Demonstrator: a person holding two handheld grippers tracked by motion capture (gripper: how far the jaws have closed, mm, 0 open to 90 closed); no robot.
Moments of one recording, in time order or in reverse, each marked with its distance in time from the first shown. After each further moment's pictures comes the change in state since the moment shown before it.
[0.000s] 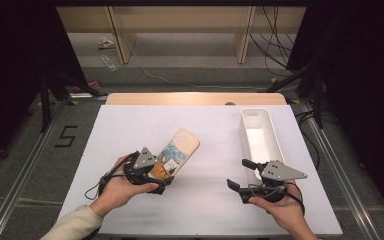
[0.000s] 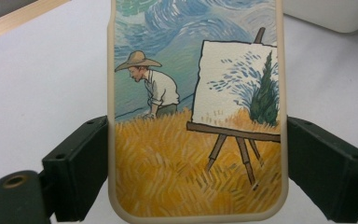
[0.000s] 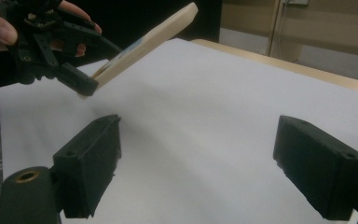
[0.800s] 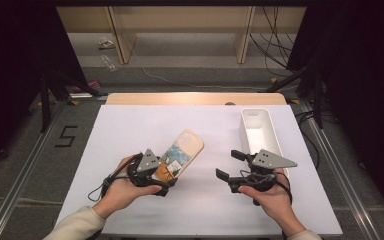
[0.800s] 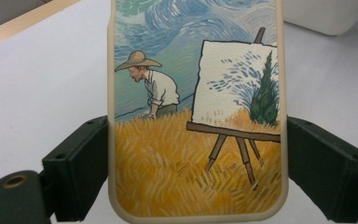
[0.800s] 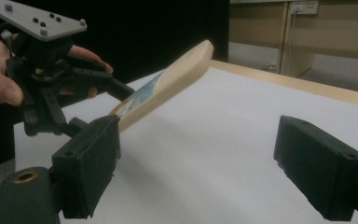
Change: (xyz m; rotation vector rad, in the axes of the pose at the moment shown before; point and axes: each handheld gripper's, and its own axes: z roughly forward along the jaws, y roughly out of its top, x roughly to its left) left arm -0.009 0.001 0.004 -0.015 -0.011 0.030; right arm 0.004 0.026 0.027 -0.064 0.046 0.062
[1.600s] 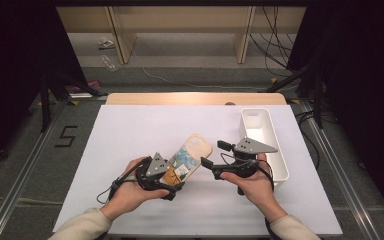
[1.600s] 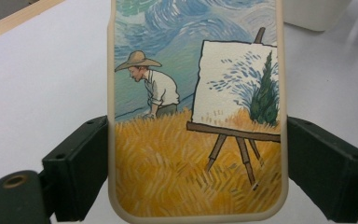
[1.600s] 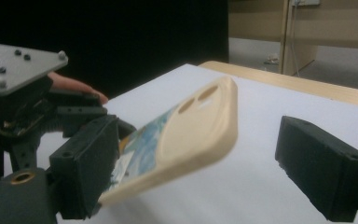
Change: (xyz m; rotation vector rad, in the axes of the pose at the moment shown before) left arm -0.017 0.002 0.014 -0.002 -0.023 0.031; right arm 0.001 0.020 0.045 0.019 -0.006 0.049
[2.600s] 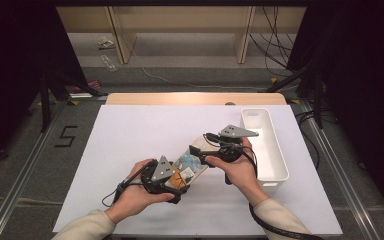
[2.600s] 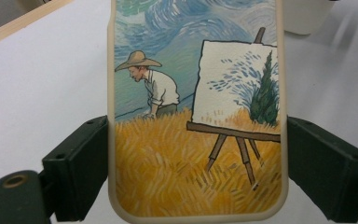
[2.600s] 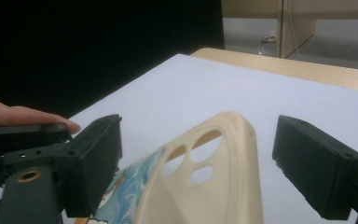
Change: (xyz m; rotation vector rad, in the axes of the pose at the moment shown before) left arm -0.012 0.001 0.005 -0.021 -0.012 0.032; right arm -0.009 0.014 0.044 0.074 -0.032 0.066
